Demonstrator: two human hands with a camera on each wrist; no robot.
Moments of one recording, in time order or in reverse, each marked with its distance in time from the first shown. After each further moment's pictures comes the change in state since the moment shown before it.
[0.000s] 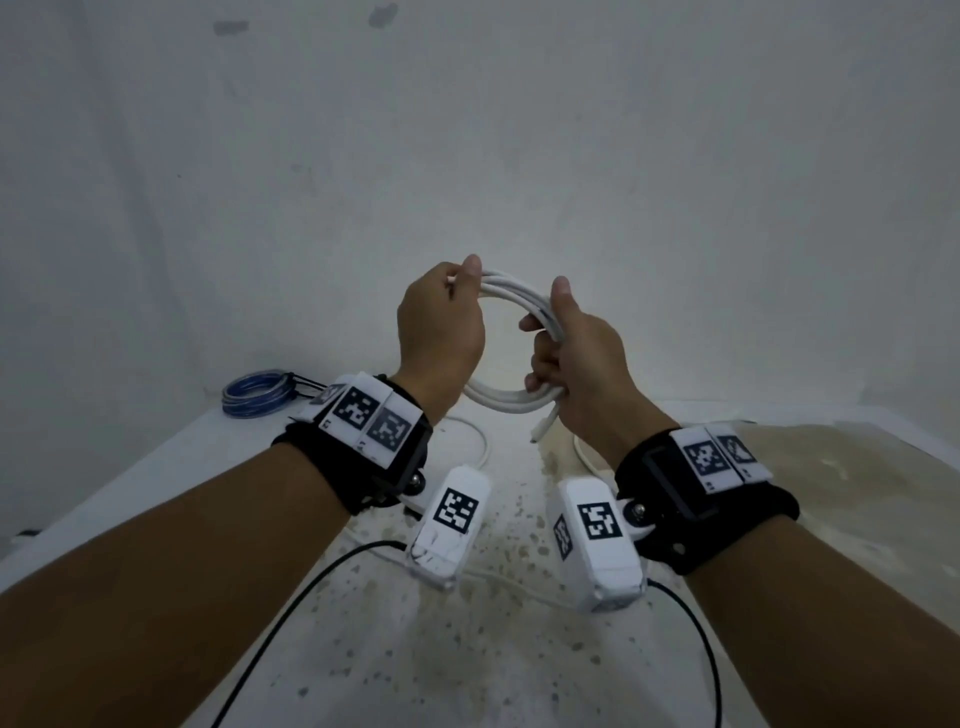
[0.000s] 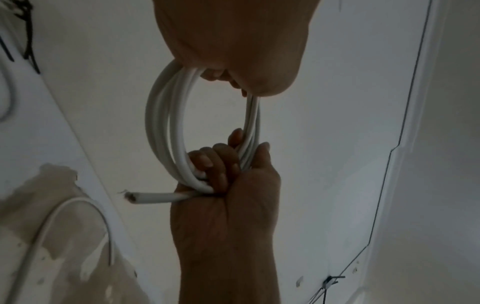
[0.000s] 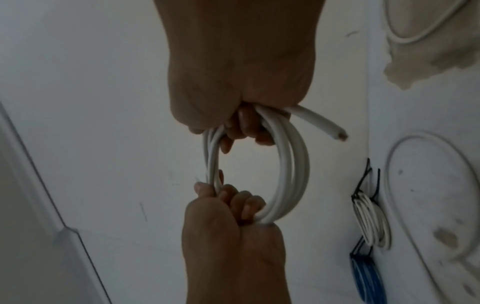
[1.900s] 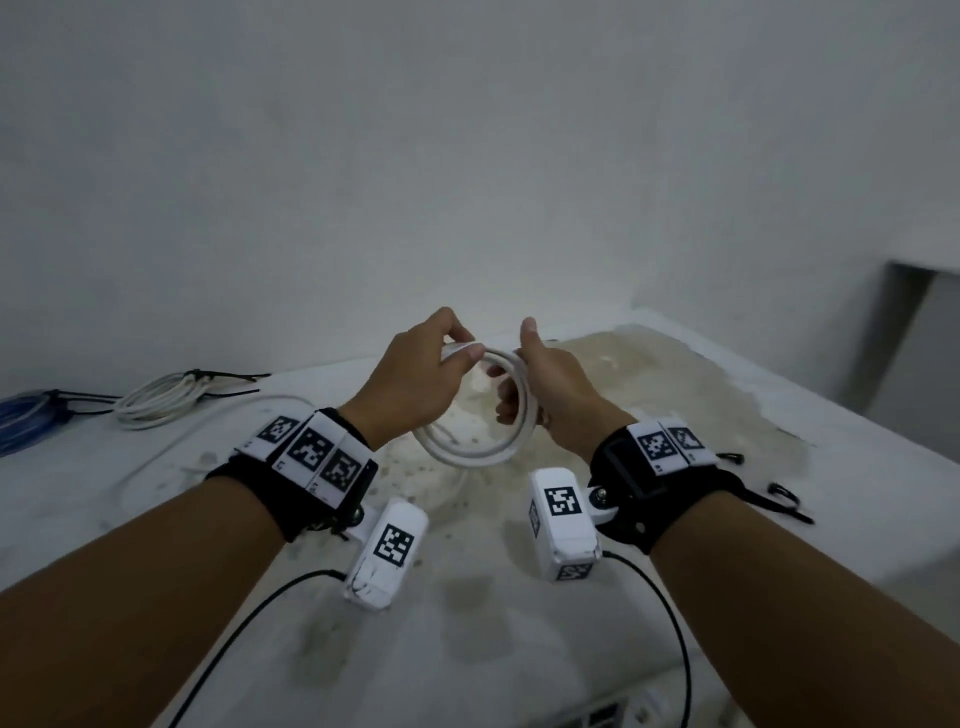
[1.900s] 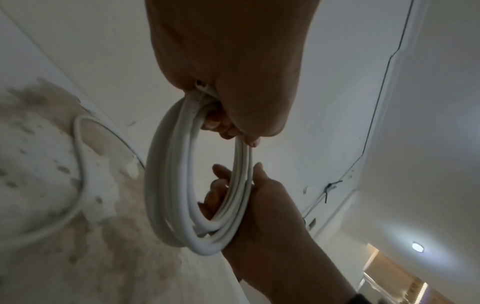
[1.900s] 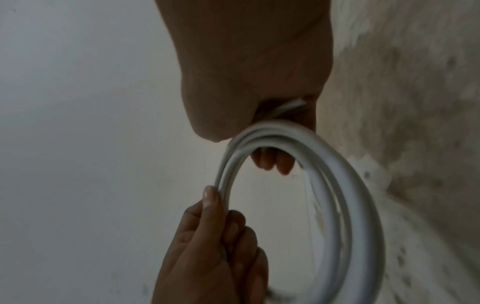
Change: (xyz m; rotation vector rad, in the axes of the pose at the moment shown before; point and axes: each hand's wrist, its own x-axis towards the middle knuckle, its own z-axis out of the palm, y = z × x) left_hand -0.118 0.013 0.094 0.162 -0.744 0.277; right_hand -0.080 0.016 -0.168 -0.349 0.305 0.180
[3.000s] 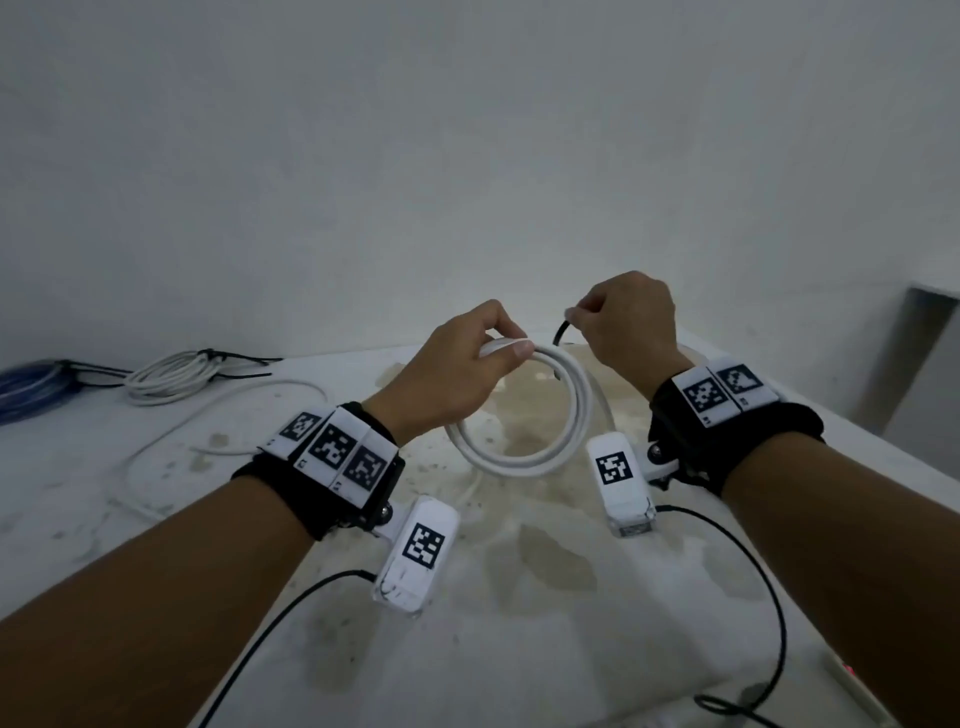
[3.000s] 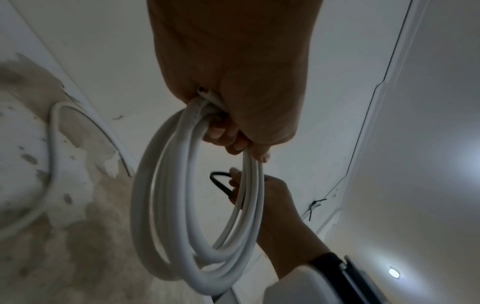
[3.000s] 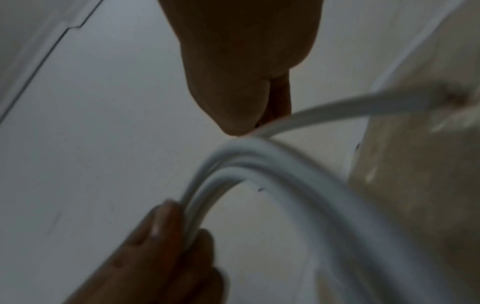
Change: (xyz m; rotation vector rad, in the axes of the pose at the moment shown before) left_hand -0.002 0.009 0.005 -0.300 -0.110 0.027; right_hand 0.030 -0.045 -0.048 -1.034 0.404 -0.483
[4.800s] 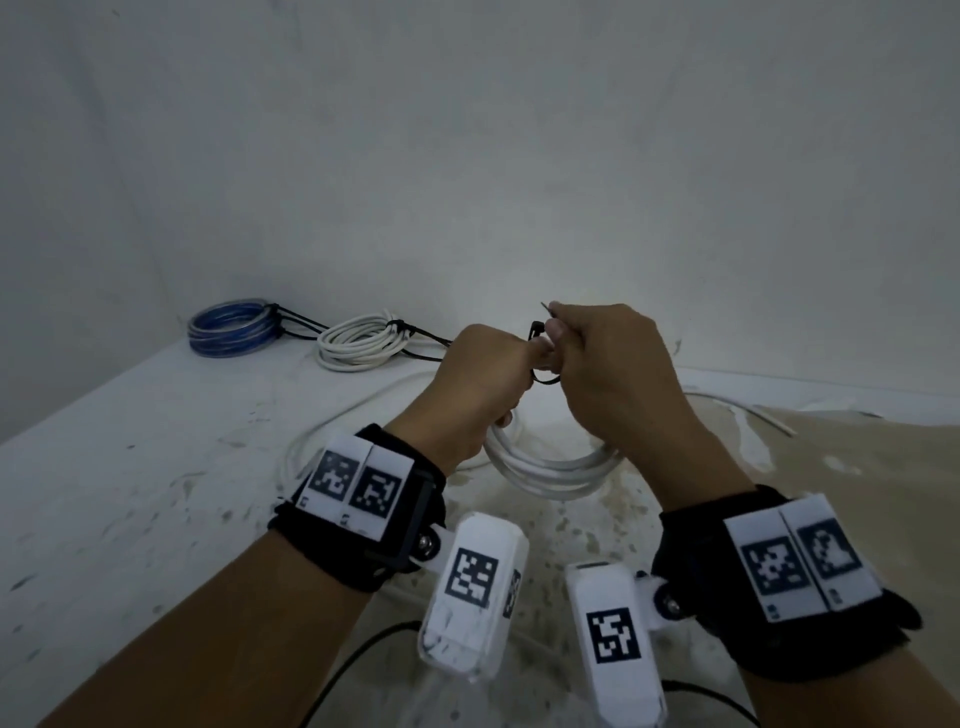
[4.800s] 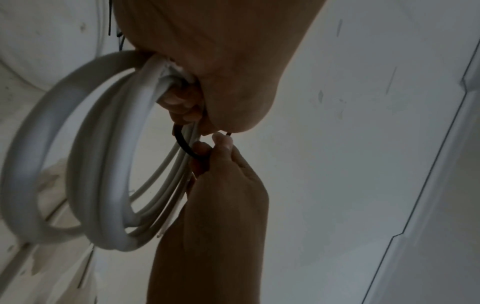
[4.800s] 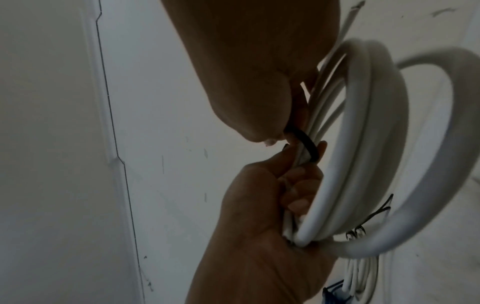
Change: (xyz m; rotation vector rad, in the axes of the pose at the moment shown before) left_hand 0.003 -0.140 -0.133 -0.273 0.460 -0.623; right_hand 0.008 -0.202 0.170 0.369 -0.274 -0.363
